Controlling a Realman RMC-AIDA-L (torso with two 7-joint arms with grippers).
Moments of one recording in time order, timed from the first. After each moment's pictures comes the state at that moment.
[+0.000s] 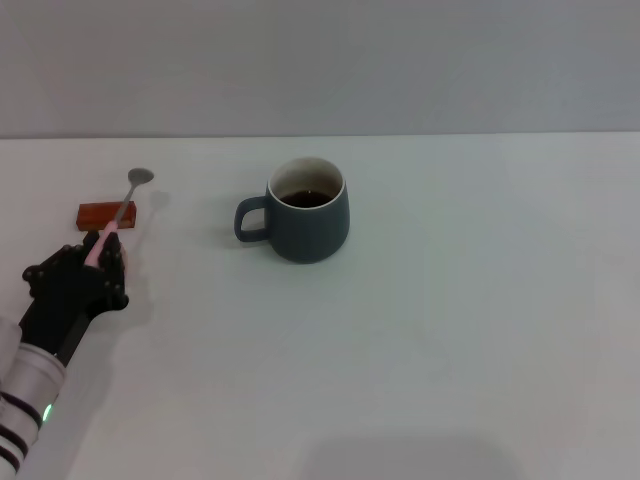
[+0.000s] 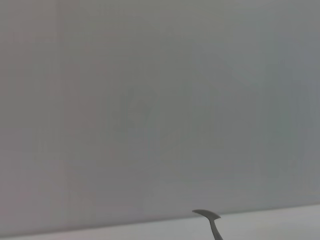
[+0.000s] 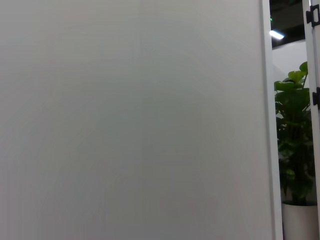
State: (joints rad) left arm -0.19 -2.06 -0.92 -0.48 2.46 0.94 0.03; right arm 0.14 2.08 1.19 0.07 -1.95 -1.35 0.06
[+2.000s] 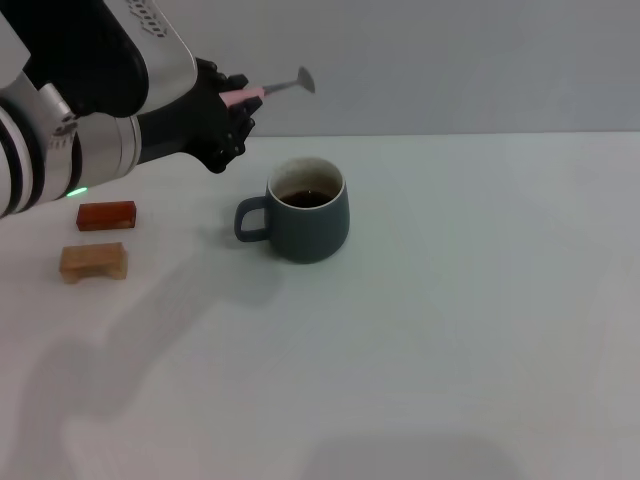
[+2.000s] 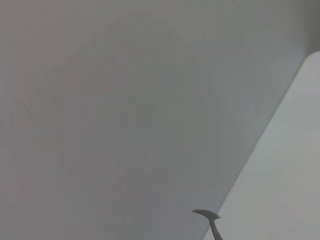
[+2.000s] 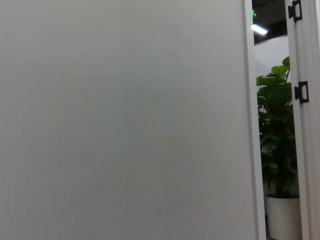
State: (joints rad) left arm -0.19 -2.05 -1.47 -1.89 2.57 -0.88 0.87; right arm 0.14 2.08 1.22 0.06 -1.94 -1.34 0.06
